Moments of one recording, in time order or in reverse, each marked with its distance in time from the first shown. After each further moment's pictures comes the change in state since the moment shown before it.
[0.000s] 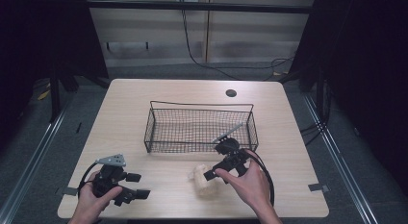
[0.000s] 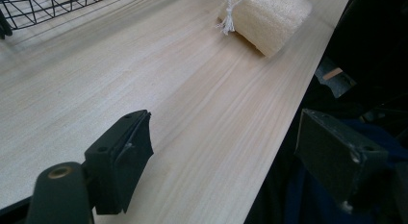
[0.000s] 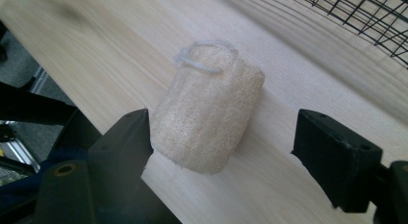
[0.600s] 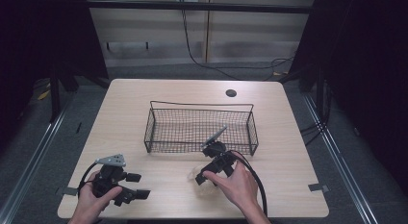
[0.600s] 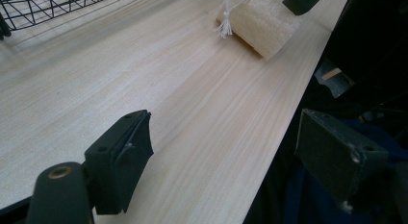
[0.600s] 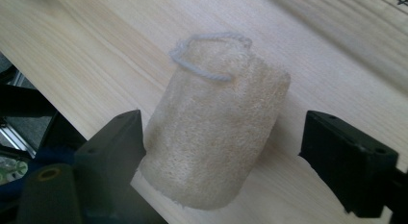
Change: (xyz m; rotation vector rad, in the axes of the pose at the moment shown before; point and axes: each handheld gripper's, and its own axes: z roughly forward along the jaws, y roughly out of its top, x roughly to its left) left arm 0.000 0.000 0.000 -0.005 -0.006 0.002; right arm 0.009 0.014 0.037 0.111 -0.022 0.010
